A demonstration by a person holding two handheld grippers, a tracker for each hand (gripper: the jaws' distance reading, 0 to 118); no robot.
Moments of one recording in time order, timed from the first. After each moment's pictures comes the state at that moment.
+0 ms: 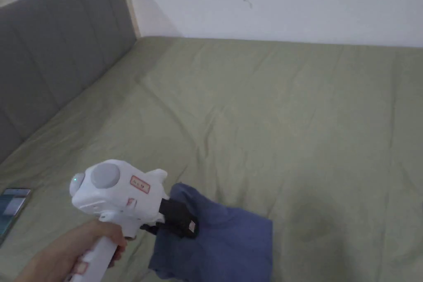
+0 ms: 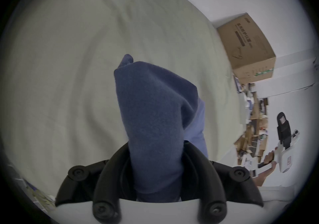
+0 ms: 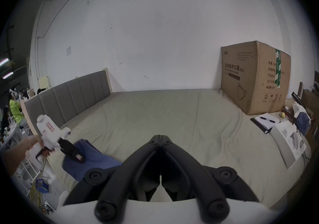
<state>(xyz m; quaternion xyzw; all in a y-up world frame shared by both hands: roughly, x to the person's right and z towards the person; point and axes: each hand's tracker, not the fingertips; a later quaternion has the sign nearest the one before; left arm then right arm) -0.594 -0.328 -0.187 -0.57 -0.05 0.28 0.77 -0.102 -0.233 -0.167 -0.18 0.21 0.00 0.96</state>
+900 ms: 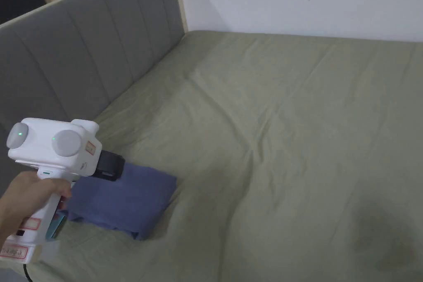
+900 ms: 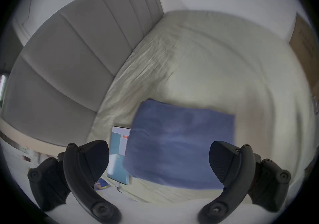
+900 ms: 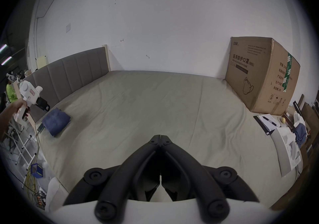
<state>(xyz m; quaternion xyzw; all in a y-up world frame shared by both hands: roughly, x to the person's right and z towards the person) -0.754 -0.264 -0.132 -0.50 0.28 0.08 0.82 -0.139 -0.249 -0.201 -0.25 0.22 0.07 0.94</state>
